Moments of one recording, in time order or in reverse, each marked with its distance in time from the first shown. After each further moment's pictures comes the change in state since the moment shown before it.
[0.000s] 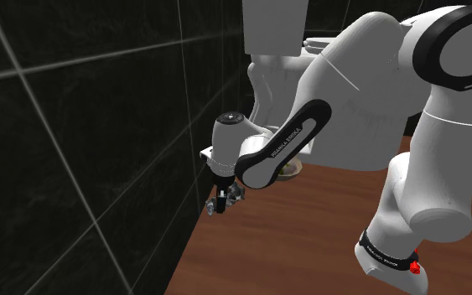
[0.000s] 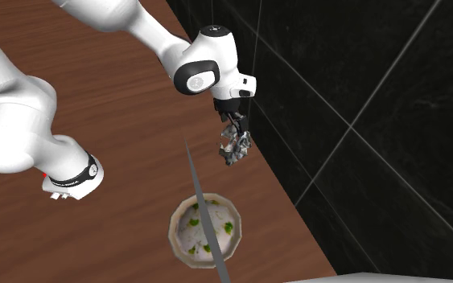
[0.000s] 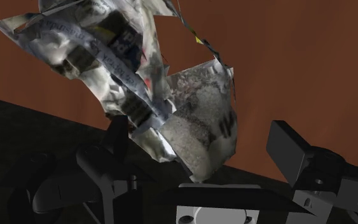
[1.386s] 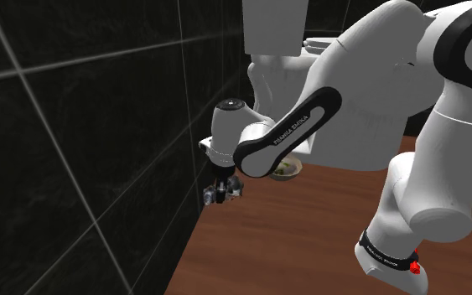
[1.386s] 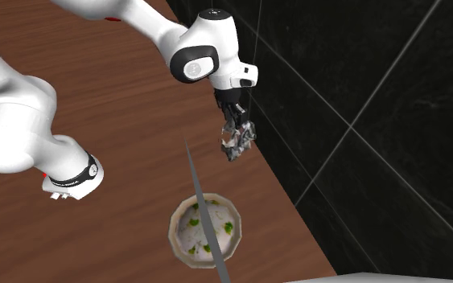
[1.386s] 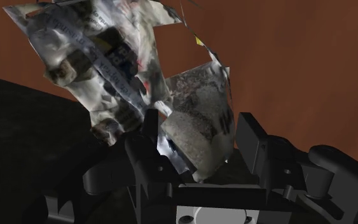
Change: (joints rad) arm 0.000 -0.076 0.006 0.018 0.035 -0.092 -0.031
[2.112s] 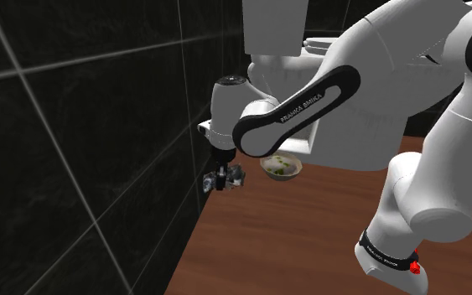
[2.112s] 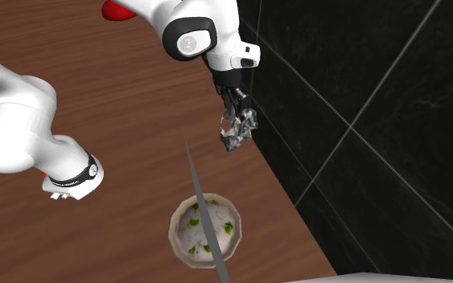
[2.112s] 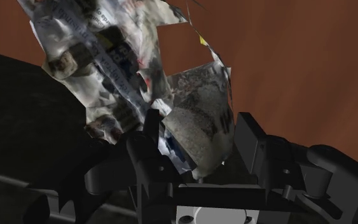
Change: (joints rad) arm 0.004 -0.108 0.001 0.047 0.039 -0.153 -0.035
